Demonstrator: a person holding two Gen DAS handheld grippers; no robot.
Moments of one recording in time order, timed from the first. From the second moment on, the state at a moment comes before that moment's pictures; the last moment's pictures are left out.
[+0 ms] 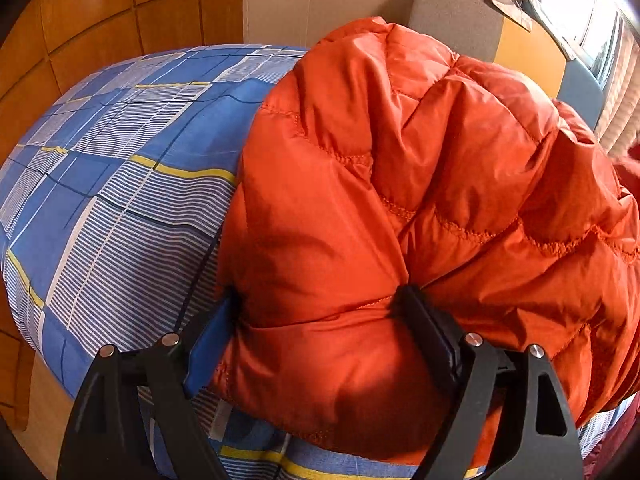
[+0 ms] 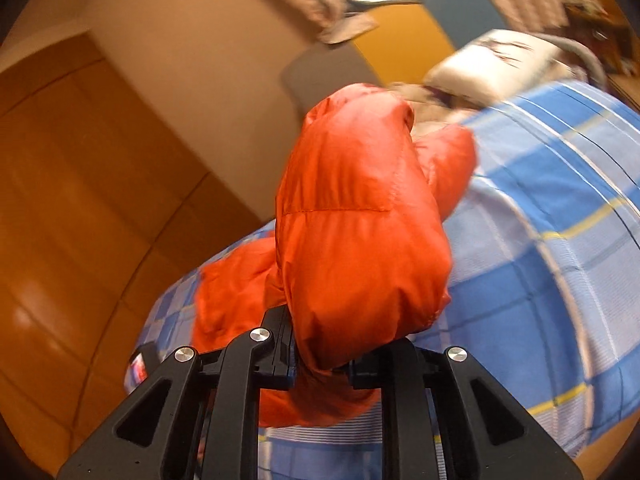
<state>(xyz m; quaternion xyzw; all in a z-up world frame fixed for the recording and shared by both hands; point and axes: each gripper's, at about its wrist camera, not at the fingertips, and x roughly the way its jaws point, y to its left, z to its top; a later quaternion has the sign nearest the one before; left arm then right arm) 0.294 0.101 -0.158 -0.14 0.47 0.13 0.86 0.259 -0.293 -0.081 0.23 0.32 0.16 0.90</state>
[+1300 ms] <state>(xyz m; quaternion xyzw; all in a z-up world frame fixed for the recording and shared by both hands) 0.245 0.134 -0.131 -0.25 0.41 0.06 0.88 0.283 -0.051 -0.137 0.05 0.44 0.31 0.84</state>
